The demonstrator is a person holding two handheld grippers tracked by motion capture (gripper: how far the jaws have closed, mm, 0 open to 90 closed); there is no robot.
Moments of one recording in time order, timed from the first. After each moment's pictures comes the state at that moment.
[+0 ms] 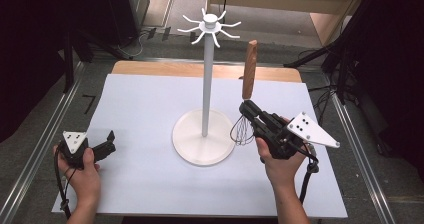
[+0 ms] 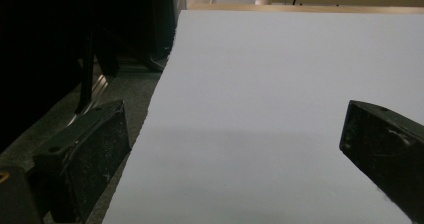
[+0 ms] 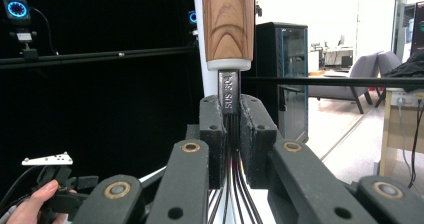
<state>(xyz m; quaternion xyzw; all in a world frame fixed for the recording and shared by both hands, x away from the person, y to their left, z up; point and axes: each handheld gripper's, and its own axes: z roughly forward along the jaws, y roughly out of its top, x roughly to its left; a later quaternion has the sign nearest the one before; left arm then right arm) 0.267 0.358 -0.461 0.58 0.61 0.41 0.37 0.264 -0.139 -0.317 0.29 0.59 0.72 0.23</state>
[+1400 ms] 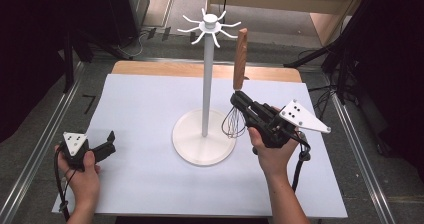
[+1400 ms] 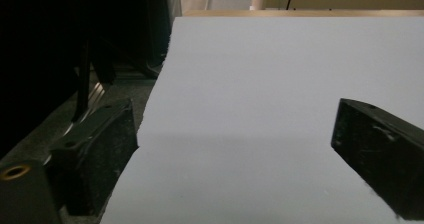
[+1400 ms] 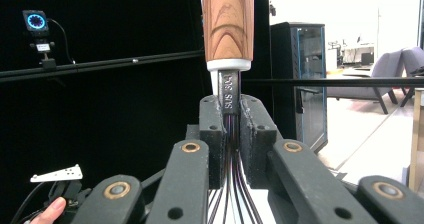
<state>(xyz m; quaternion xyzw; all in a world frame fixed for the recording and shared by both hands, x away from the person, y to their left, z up) 0.264 0.356 -0.461 0.58 0.59 0.42 0.37 0.282 -0.124 -0.308 0.29 0.59 0.73 0.20</state>
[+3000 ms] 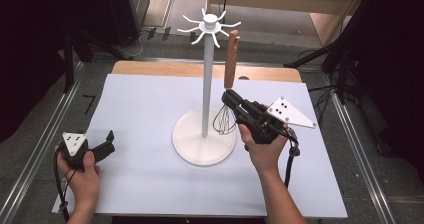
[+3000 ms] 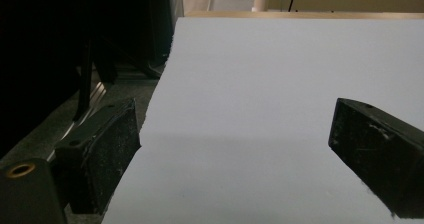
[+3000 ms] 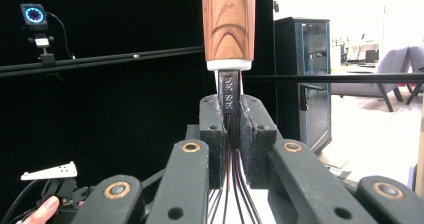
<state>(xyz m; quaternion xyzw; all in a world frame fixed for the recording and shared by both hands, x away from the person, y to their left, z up) 0.264 0.357 -0.462 0.58 0.60 0.41 0.38 0.294 -0.107 -0.318 0.28 0.59 0.73 0.19</state>
